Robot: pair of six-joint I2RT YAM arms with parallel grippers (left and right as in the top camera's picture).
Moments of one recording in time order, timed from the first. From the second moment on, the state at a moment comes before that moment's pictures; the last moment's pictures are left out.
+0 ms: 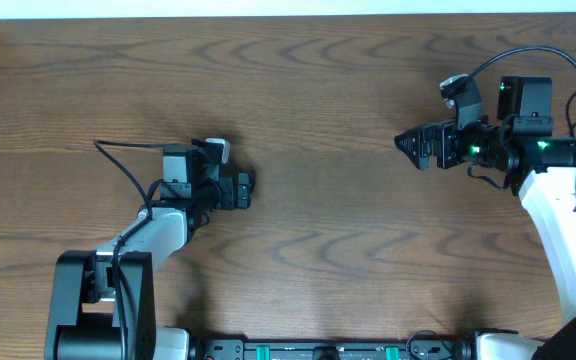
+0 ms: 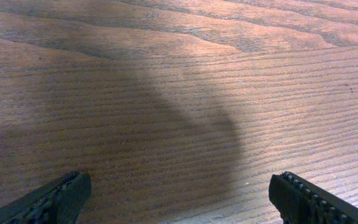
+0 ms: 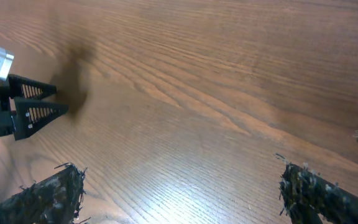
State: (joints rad) left arm -0.05 1.60 0.59 0.05 0.31 -0.04; right arm 0.00 1.45 1.13 -0.64 -0.58 -0.11
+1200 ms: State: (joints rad) left arm -0.04 1.53 0.55 0.02 0.29 -0.05; right arm 0.00 1.45 1.13 -0.64 -0.58 -0.11
